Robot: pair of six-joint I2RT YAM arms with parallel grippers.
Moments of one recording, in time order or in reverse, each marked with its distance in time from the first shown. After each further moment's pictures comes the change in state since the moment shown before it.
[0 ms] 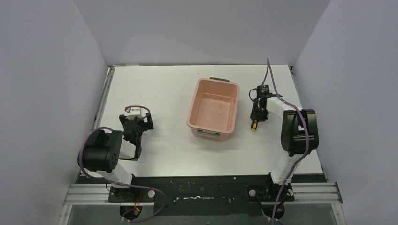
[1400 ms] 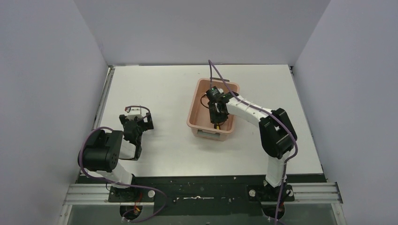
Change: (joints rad) left arm 0.000 0.000 0.000 0.000 0.000 0.000; right arm 0.556 0.046 0.306 -0.224 0.035 0.127
